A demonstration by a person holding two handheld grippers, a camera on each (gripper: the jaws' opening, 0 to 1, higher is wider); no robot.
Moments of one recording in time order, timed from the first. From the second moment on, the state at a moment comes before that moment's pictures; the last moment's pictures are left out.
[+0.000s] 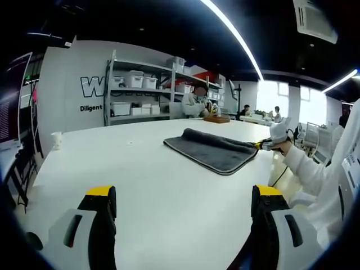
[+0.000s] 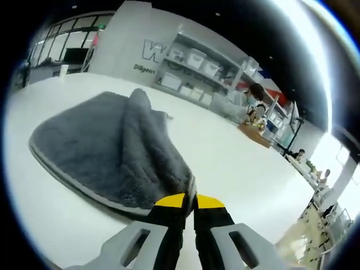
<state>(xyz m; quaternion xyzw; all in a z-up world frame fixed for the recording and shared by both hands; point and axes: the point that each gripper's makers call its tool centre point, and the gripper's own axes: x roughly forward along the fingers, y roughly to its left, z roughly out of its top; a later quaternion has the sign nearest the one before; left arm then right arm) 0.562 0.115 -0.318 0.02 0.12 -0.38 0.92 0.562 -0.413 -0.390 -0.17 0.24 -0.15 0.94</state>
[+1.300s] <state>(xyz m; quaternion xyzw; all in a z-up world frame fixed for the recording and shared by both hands) 0.566 0.112 -0.322 0.02 0.13 -0.38 0.92 0.537 -0.331 -0.305 -0.15 0.16 -0.06 0.97</state>
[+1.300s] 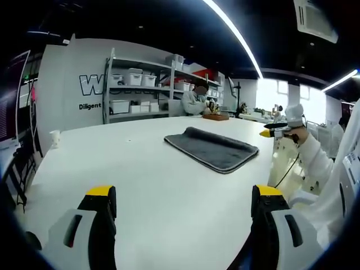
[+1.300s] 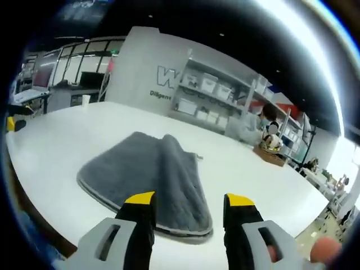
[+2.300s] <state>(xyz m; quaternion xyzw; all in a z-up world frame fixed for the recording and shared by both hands) 0.565 0.112 -0.321 0.02 0.13 -0.38 0.91 0.540 -0.250 -0.307 -0.07 0.17 0.10 0.98</state>
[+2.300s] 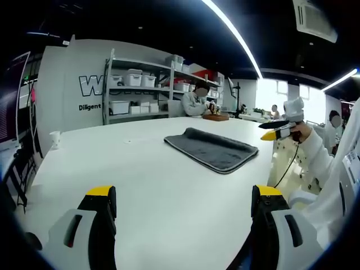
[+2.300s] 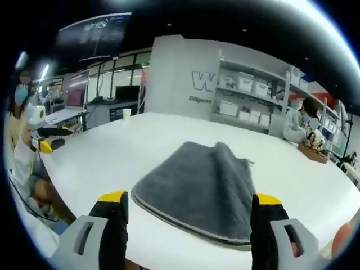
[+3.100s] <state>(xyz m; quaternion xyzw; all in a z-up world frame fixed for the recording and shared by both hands) 0.563 0.108 -0.326 0.02 0.13 -0.39 0.91 0.538 -0.253 -0.315 -0.06 0.20 0.11 0.97</state>
